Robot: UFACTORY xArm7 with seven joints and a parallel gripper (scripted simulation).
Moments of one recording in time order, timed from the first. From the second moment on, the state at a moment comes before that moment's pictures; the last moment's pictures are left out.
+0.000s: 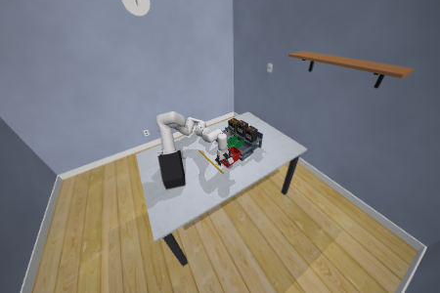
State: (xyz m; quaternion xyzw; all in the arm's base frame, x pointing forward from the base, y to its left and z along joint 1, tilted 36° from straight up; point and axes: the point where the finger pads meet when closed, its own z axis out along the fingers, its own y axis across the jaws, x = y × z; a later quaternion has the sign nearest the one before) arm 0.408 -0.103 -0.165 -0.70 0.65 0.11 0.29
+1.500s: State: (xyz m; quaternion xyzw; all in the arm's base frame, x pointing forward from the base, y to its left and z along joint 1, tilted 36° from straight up) arm 0.396 -0.132 -0.123 -0.70 0.65 0.11 0.29
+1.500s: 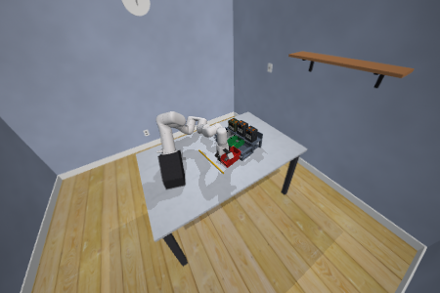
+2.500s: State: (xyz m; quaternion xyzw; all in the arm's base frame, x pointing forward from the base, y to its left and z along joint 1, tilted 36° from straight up) arm 0.390 -0.147 -0.099 -0.70 0.65 0.11 0.29
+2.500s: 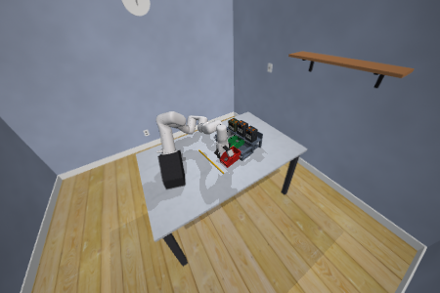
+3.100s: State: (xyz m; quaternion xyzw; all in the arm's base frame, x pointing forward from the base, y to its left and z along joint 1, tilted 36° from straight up) arm 0.391 -0.144 -0.104 -0.70 0.65 0.11 0.29
